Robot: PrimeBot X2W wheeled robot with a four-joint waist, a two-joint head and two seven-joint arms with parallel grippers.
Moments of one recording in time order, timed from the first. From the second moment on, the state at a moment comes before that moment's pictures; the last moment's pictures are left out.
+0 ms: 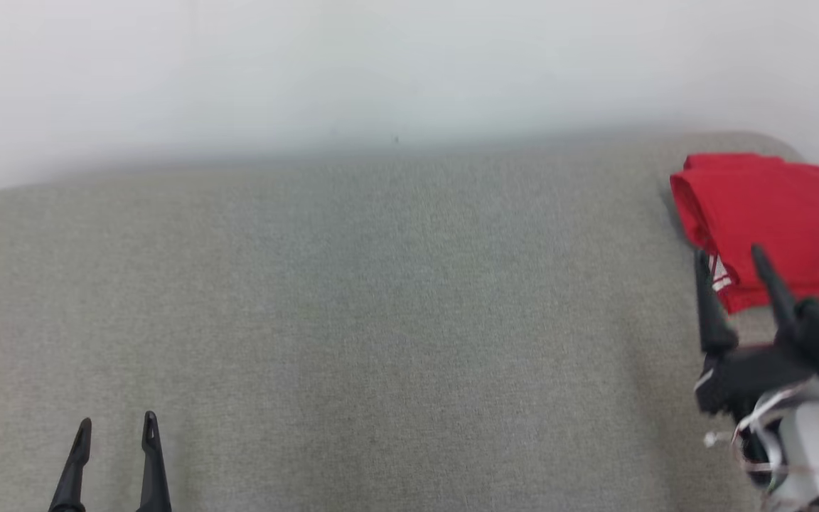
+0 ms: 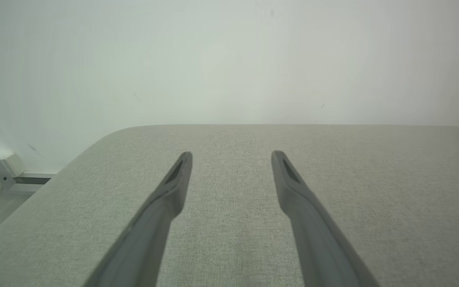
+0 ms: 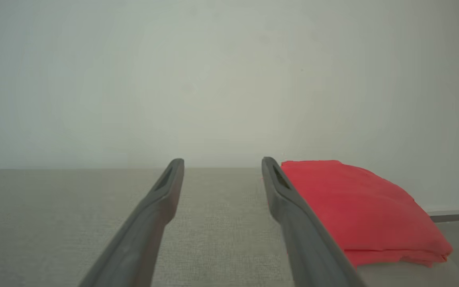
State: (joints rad) left arm 0.06 0.08 0.14 0.08 -0.11 -0.12 -0.26; right arm -0.39 -0.38 0.01 0.45 0.27 0.13 -0.25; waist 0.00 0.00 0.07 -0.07
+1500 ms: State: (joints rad) left arm 0.08 0.08 0.11 0.20 -0.12 -0.13 -0.26; right arm -0.02 -0.16 -0.06 0.30 0.23 0.13 -0.26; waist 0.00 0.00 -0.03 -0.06
